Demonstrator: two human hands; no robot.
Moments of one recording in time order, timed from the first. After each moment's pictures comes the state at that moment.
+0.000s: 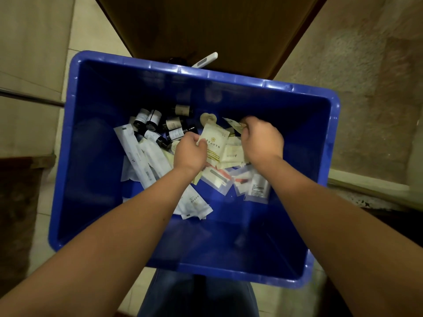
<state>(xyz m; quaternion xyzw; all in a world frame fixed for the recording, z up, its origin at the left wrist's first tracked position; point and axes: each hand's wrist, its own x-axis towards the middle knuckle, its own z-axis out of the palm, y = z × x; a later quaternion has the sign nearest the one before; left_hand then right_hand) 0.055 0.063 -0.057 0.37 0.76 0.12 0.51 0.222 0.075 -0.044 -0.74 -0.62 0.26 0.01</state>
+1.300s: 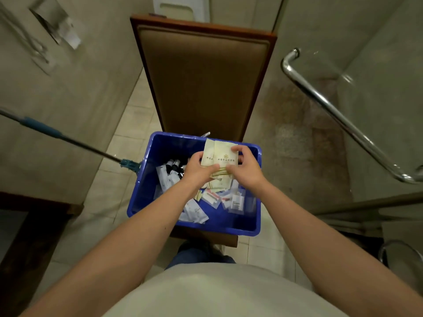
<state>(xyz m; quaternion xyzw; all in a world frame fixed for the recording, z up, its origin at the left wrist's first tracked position) 0.064 -0.006 0.223 0.38 0.65 0.27 0.61 0.212 -0.024 0.234 -0.68 -0.43 0.51 0.30</state>
